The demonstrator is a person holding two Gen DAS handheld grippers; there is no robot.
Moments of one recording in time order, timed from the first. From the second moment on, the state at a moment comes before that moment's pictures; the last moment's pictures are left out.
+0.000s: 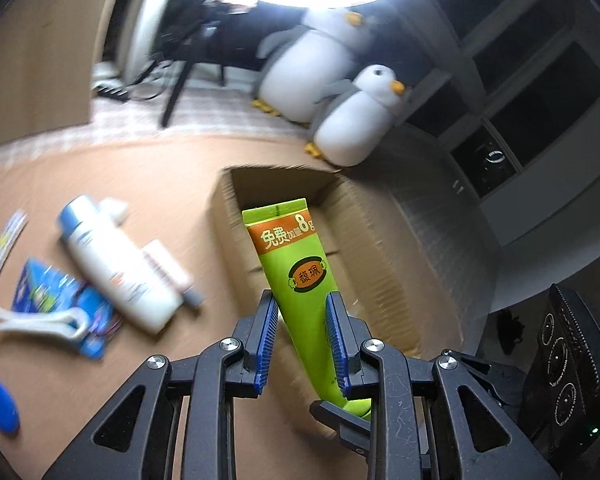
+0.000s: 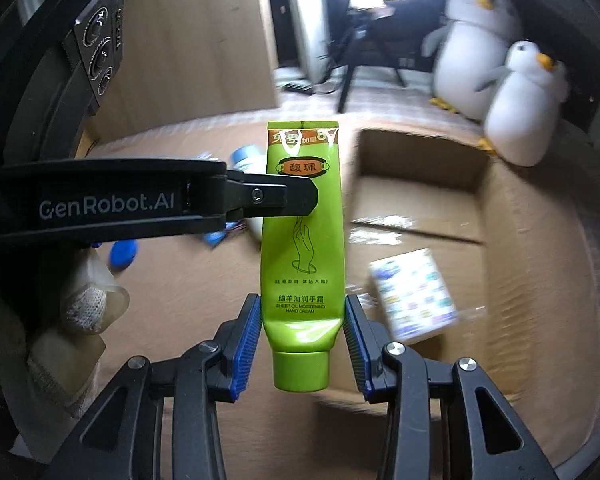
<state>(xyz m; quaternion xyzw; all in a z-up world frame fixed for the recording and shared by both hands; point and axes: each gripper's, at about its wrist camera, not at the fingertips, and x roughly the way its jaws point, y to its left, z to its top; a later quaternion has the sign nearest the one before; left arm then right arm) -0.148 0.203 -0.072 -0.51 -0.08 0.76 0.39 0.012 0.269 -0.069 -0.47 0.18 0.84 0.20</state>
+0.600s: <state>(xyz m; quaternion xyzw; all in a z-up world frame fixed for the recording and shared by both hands) -0.177 0.303 -0.088 -0.51 -0.04 0.77 0.38 0.040 0.355 -0.075 -0.48 0.19 0.83 0.23</state>
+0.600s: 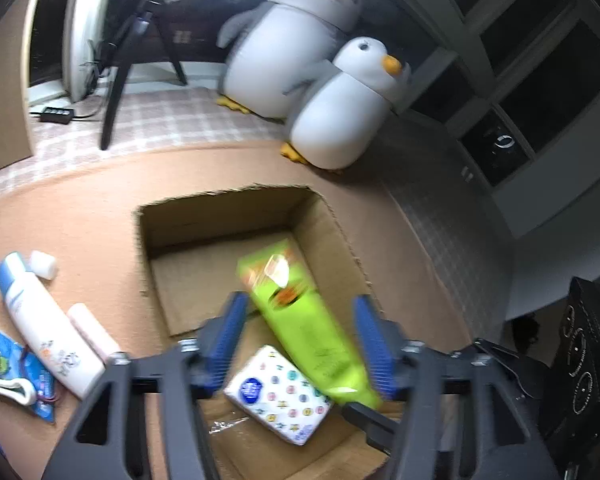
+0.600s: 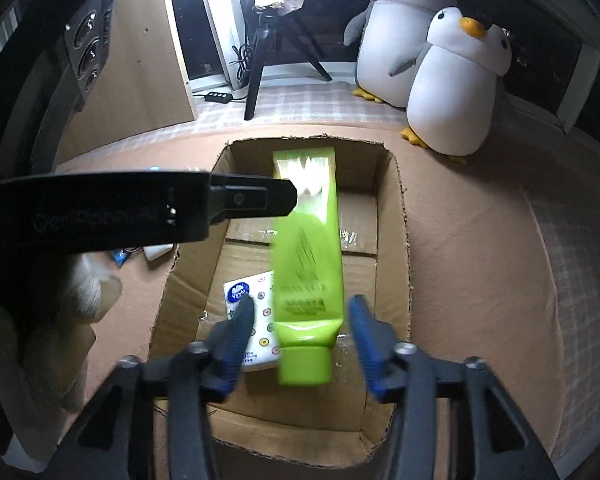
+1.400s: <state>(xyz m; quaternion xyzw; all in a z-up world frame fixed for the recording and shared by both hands) -0.148 0.092 -0.086 -0.52 -0.04 0.82 0.25 -0.015 0.274 -0.077 -0.48 0.19 0.84 0.16</state>
